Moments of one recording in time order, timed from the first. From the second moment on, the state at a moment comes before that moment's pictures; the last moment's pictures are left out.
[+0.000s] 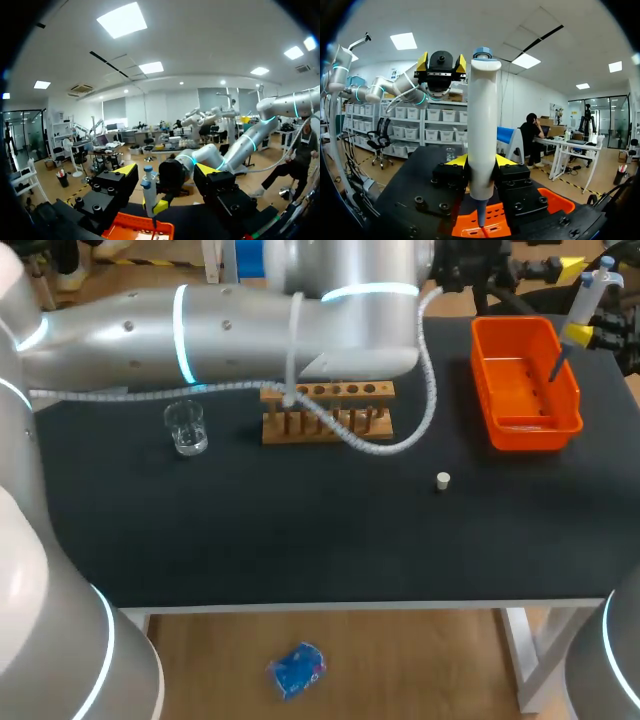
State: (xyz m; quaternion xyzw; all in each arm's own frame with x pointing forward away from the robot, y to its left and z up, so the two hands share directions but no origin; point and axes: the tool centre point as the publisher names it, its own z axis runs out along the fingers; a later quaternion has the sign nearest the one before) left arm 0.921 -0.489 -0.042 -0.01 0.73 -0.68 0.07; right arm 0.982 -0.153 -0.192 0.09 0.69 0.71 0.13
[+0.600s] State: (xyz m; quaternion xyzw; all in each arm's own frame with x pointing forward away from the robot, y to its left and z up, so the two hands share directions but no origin) left arm 0.870 -0.421 -0.051 -0.05 0.76 -0.64 0.05; right arm 0.981 -0.153 -0.192 0.09 0.69 0.71 0.13
